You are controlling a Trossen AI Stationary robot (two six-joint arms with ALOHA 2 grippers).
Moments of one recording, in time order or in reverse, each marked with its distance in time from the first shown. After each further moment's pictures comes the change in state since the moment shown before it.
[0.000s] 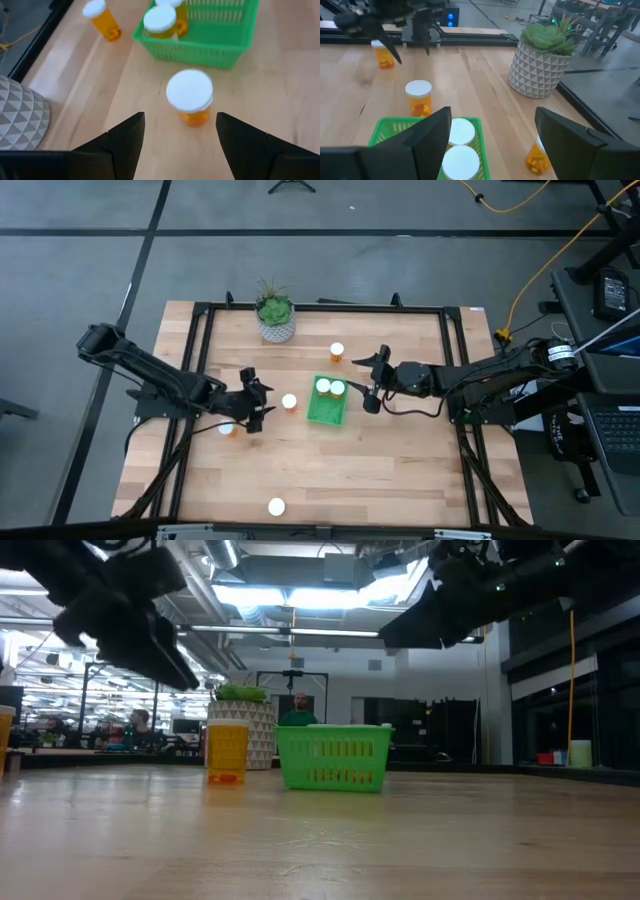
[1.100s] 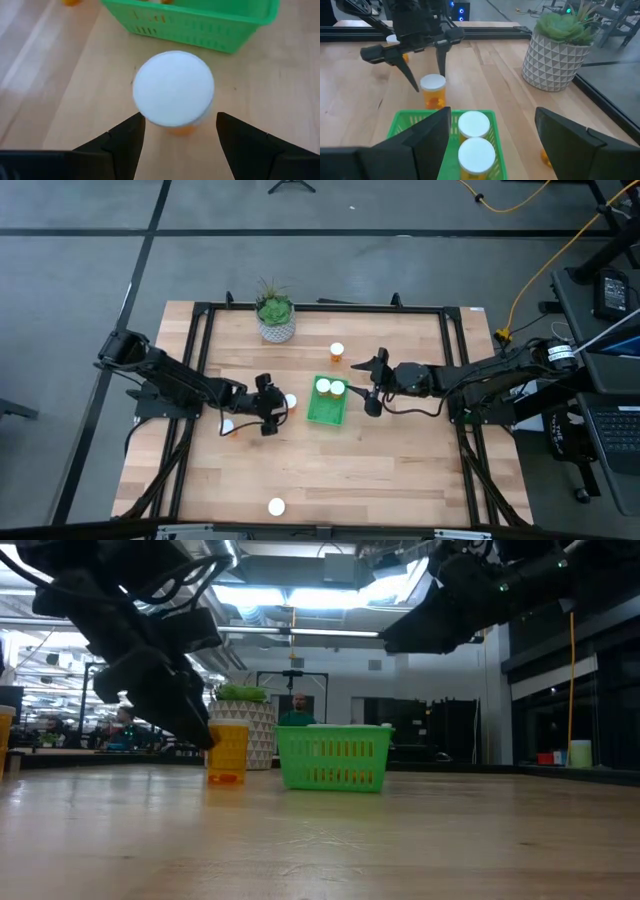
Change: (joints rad) left arm 0.119 0.296 -0.001 0.255 0.177 -0.015; right arm 0.002 0.000 0.000 -0.034 -0.061 0.049
